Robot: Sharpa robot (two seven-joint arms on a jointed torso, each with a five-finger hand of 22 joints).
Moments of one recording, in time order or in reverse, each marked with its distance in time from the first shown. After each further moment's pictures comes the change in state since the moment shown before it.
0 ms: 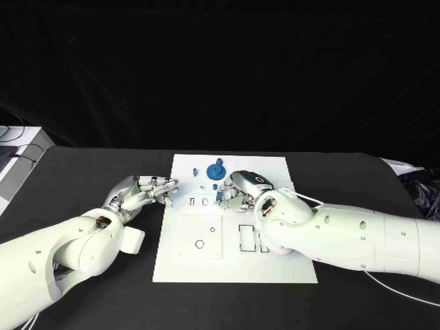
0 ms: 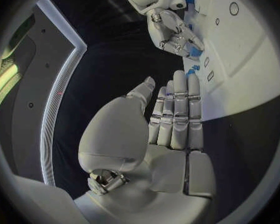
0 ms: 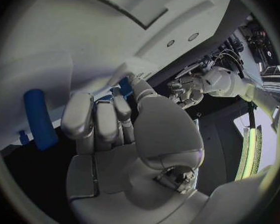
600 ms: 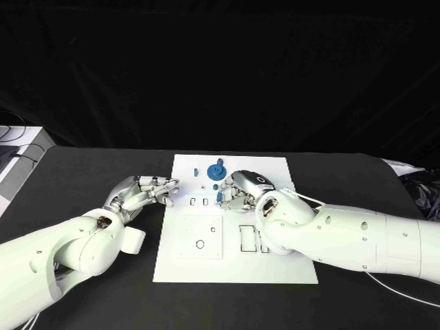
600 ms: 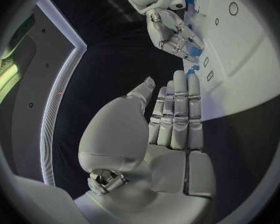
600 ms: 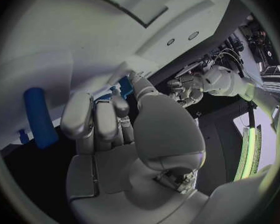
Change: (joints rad) left arm -0.001 0.000 0.000 -0.001 0.000 0.001 0.000; left_hand -0.004 0.004 -0.004 0.004 0.000 -0.004 -0.004 0.000 0.000 -0.004 -0.004 0.000 0.000 0.000 0.000 0.000 -0.001 0.000 0.000 0.000 0.000 -0.002; right arm -0.001 -0.003 -0.001 0.002 0.003 -0.014 0.005; right_hand 0.003 -0.055 -0.007 0.042 0.000 -0.079 0.014 0.000 -0.001 -0.040 0.017 -0.031 -0.055 0.000 0.014 0.000 0.003 0.007 0.003 0.012 0.000 0.000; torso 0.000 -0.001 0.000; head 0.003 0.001
